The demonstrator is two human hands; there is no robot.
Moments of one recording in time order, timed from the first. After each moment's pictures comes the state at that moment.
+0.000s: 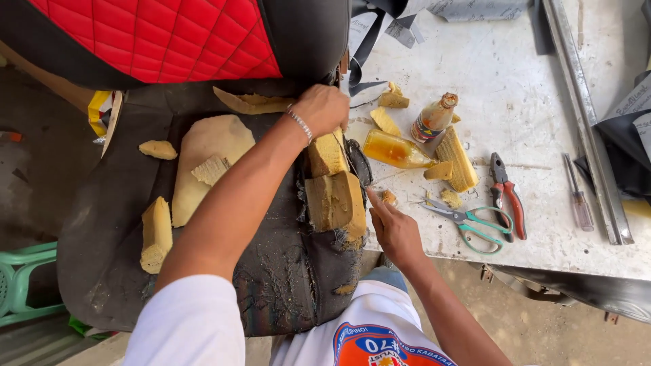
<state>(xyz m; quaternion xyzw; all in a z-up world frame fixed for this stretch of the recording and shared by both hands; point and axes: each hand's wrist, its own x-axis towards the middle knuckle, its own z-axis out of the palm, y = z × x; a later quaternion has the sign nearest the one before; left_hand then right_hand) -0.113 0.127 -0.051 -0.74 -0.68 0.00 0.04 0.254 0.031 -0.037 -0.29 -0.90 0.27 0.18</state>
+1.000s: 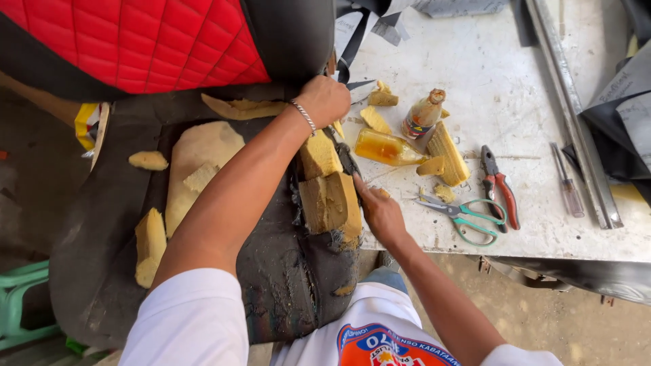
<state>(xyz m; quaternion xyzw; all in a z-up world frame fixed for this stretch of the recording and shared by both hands) -0.107 0.172 -0.054 -0.76 -0.63 0.09 0.10 0.225 0.055 -0.094 -0.28 -0.91 0.26 0.19</state>
